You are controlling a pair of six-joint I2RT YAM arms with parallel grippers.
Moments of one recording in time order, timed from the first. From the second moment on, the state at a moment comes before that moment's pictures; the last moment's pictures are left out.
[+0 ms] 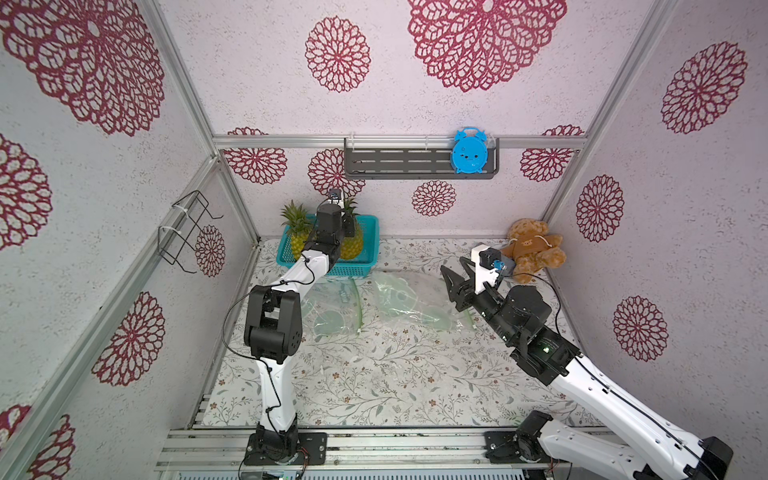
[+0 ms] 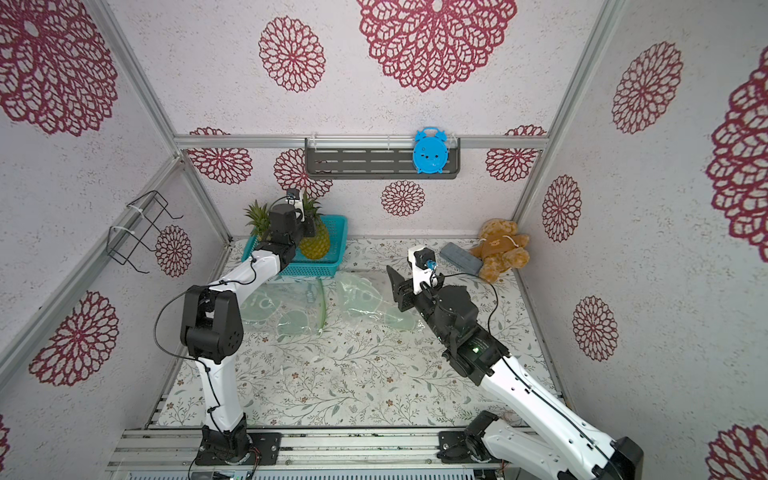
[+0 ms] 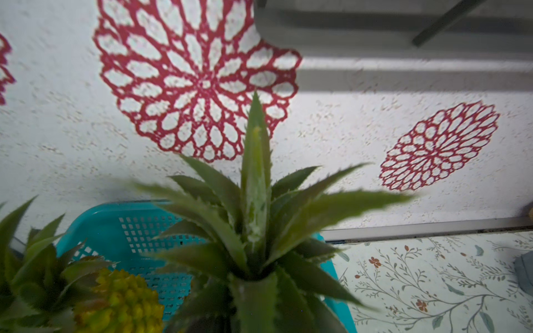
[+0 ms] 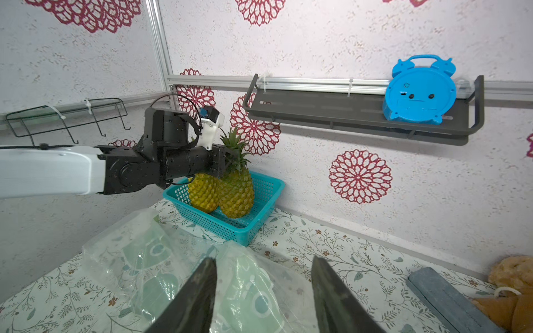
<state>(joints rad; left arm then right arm) -0.23 2.10 1.72 0.12 -0.16 -0.05 0.73 0.94 0.91 0.06 0.19 0.06</state>
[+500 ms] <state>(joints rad) -0.21 2.20 1.79 0.11 -0.12 -0.04 0.73 0.95 0.91 0.04 0.18 0.07</state>
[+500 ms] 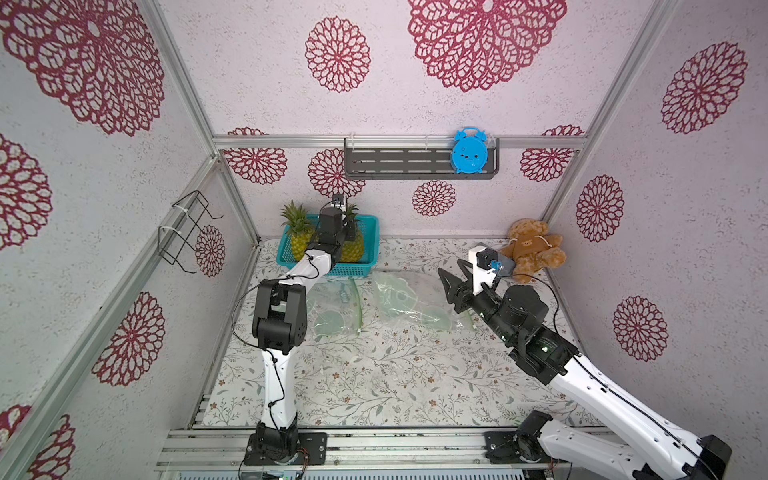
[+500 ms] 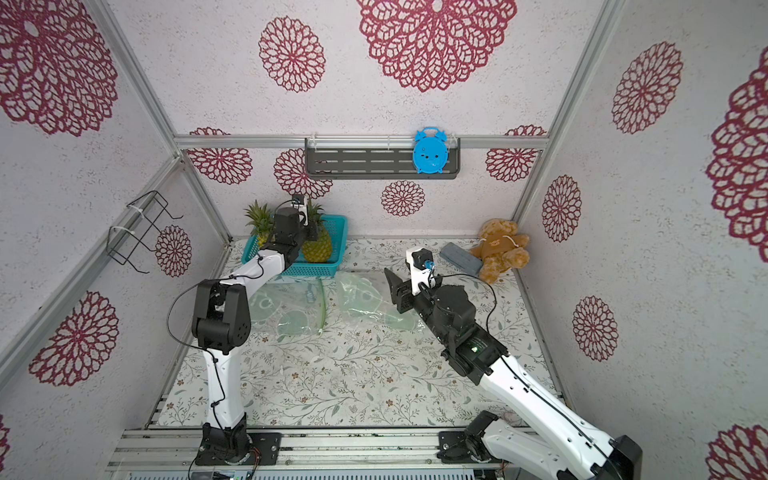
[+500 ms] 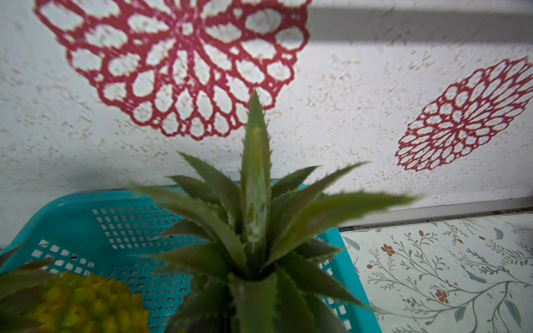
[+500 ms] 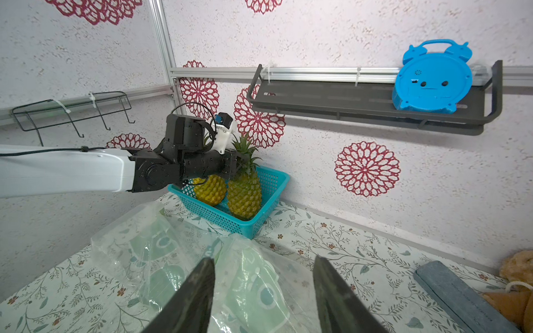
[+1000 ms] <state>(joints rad) -0.21 2.21 1.77 0.13 -0.12 -0.04 0.73 0.95 0.91 0.01 0.18 0.08</state>
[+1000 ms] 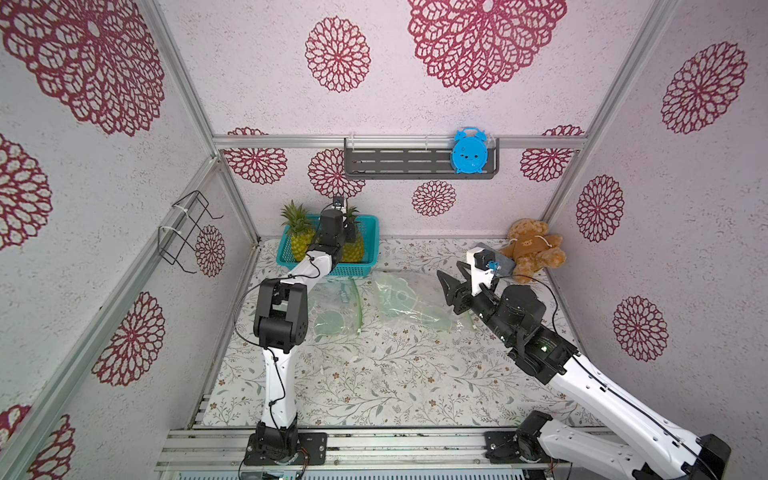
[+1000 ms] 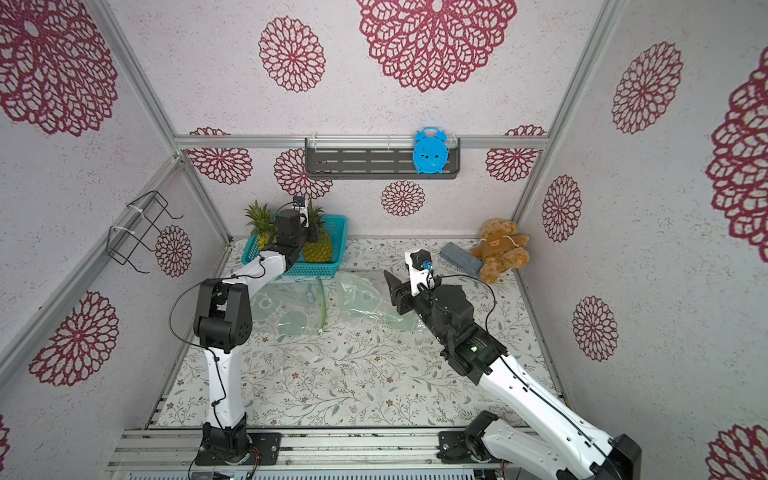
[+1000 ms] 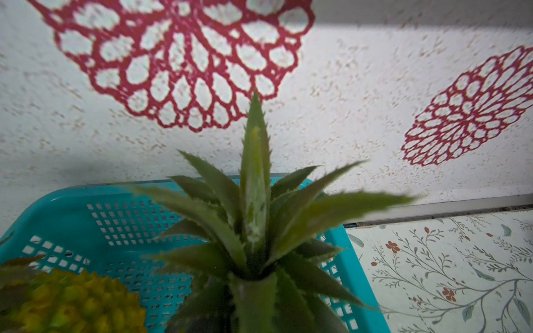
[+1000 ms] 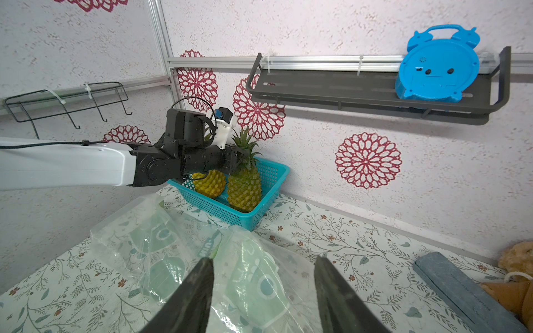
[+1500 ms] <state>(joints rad) -0.21 2.08 1.61 0.19 -0.10 -0.03 0.73 0.96 0.89 0.01 0.18 0.08</state>
